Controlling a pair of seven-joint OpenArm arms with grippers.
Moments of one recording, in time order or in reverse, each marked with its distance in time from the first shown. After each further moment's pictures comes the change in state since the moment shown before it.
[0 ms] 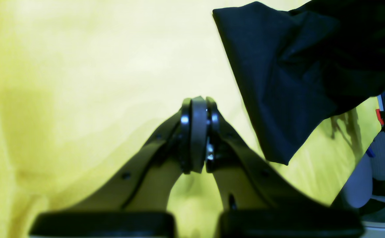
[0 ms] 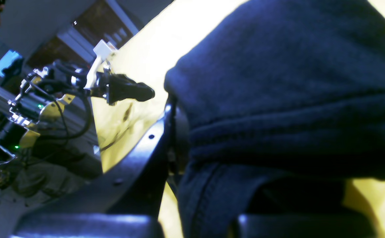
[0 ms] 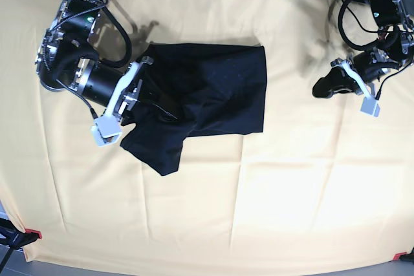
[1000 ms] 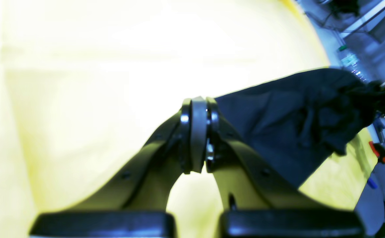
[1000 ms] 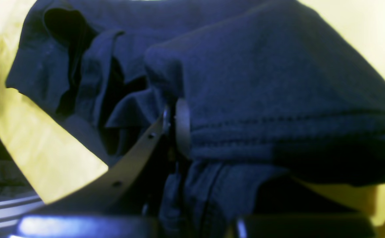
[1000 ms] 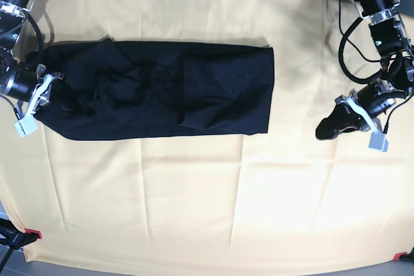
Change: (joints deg) left arm -10.6 1.3 0.0 0.0 0.1 1.6 0.1; right arm 0.0 30.2 10.0 -21.8 -1.5 0.0 -0.8
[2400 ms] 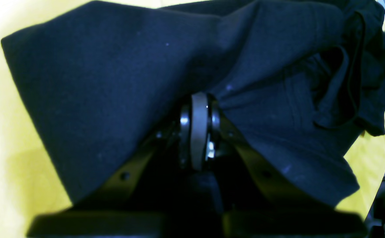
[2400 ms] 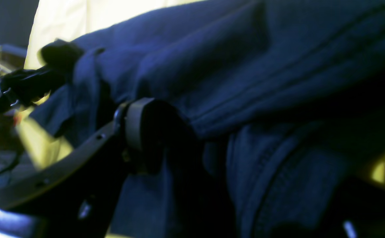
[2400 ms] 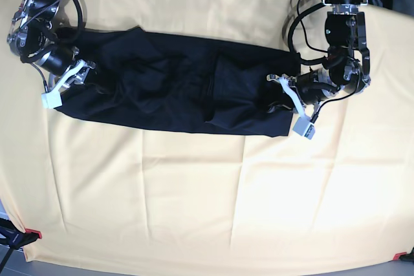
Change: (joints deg) left arm 1.8 7.5 19.3 0.0 20.2 2.3 -8.7; right arm -7.6 -14.1 -0.2 -2.6 -1.2 -1.2 7.7
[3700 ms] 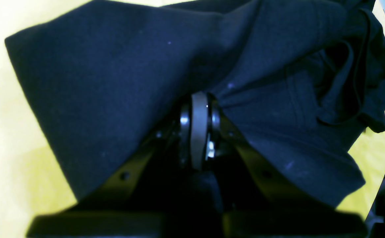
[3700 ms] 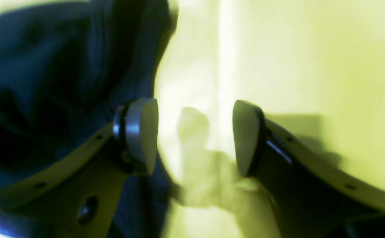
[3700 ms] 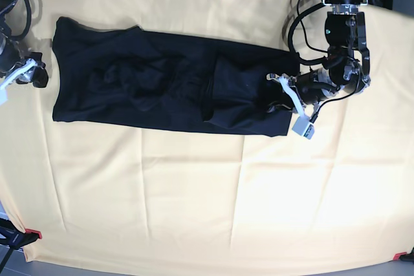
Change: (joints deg) left arm 0.0 0.0 0.0 0.0 0.4 -0.2 0.0; right arm -5.2 10.1 11.3 8.3 -19.2 -12.5 6.6
